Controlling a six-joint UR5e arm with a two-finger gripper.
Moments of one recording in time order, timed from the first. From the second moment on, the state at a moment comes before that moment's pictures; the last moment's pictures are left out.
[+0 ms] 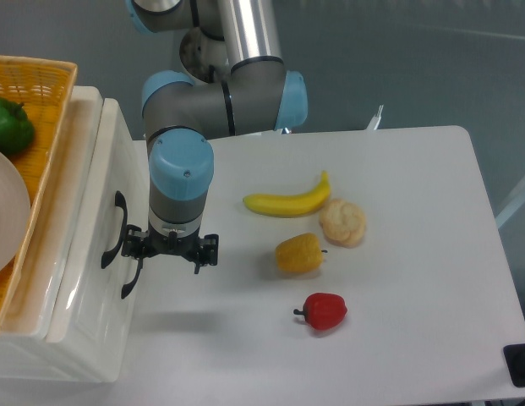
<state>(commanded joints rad) 2.21 -1.95 -1.57 -1.15 1.35 0.21</state>
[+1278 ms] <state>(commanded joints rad) 2.45 -1.89 -1.52 -1.16 1.54 0.75</state>
